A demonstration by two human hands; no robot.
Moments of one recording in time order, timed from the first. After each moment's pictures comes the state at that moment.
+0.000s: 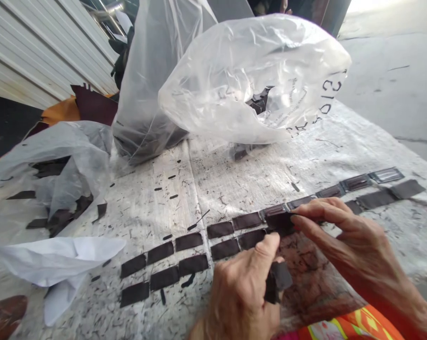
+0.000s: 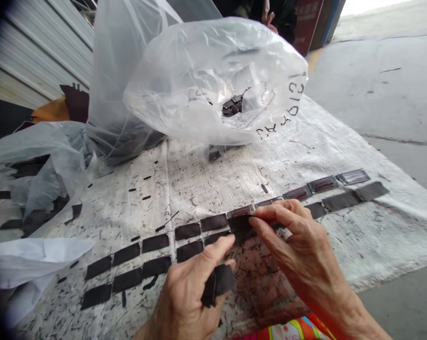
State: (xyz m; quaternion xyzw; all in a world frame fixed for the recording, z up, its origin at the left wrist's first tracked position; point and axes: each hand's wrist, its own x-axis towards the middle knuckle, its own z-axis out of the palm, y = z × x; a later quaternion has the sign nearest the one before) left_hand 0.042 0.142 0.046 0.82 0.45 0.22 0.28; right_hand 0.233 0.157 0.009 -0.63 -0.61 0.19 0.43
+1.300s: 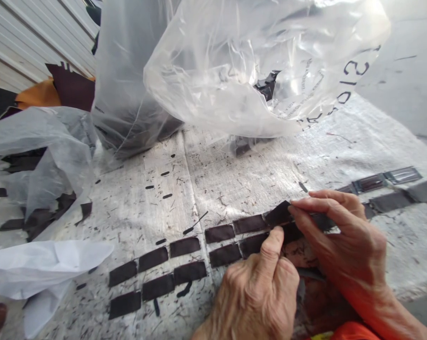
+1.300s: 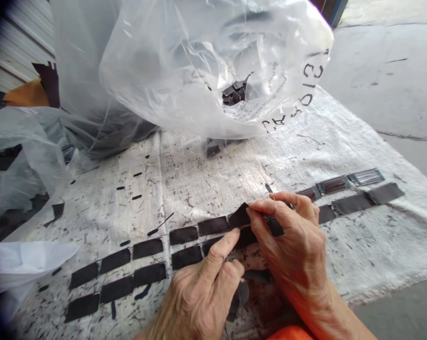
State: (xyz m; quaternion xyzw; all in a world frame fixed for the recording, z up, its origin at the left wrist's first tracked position) left_hand 0.048 0.152 0.039 0.91 0.38 0.15 0.11; right_hand 0.214 0.171 -0.001 -0.65 -0.63 0.04 0.42
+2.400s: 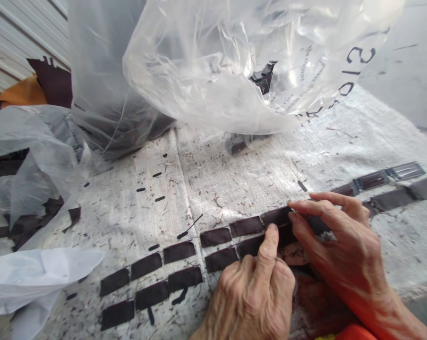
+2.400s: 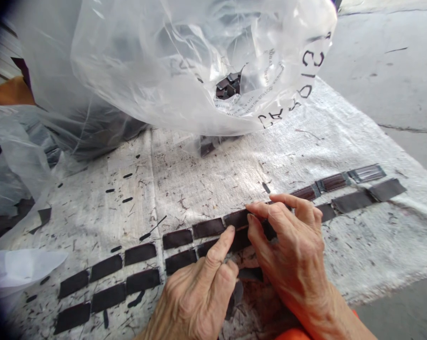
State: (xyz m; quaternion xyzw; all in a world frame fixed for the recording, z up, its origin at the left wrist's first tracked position) left_hand 0.047 0.160 0.037 0.92 0.34 0.17 0.01; right_hand 0.219 0.169 -0.009 -0.62 -0.67 -0.01 0.40
